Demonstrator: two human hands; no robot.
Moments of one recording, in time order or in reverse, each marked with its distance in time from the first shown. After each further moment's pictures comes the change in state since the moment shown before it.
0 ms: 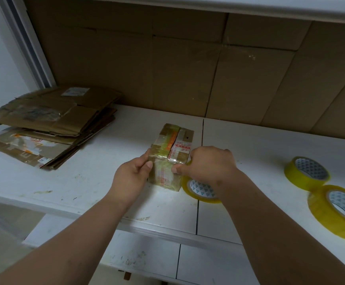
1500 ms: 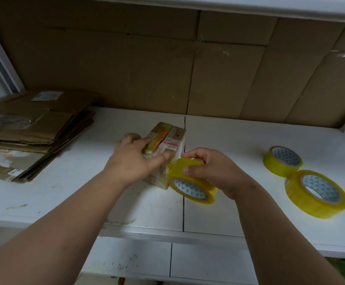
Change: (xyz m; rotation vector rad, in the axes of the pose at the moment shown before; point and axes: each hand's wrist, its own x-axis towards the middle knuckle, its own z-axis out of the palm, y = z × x) left_hand 0.044 0.050 0.012 0.626 -0.184 0.102; right_hand -0.050 0.045 -0.013 1.072 -0.170 0.086
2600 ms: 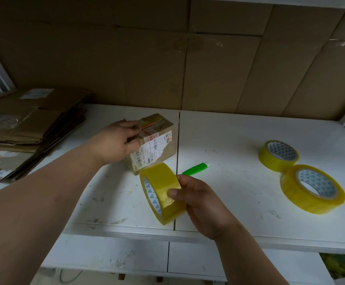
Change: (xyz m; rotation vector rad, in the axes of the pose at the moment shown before) left_hand 0.049 -0.019 -0.020 0.264 -0.109 0.222; right_hand -0.032 0.043 0.049 0.585 -0.091 0.019
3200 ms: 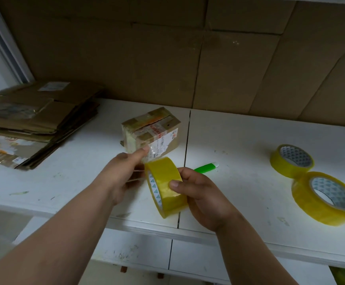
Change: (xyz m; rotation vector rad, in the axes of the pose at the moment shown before) left_hand -0.061 0.040 0.047 -1.327 0.082 -0.741; right_hand 0.011 -0.011 0.001 0.038 -0.112 -0.001
